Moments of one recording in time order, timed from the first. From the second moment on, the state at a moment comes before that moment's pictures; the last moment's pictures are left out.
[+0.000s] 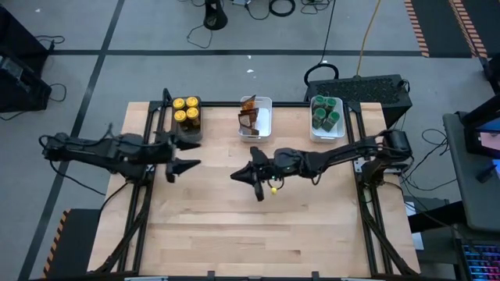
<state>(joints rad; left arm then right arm) -0.14 0.59 0.60 -0.09 -0.22 -0.36 0.08 1.71 1.04 0.58 -0.06 0.36</state>
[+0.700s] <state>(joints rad) -0.15 0.26 0.27 -0.10 -0.26 -0.45 -0.13 1.25 0.54 0.65 -0.10 0.42</state>
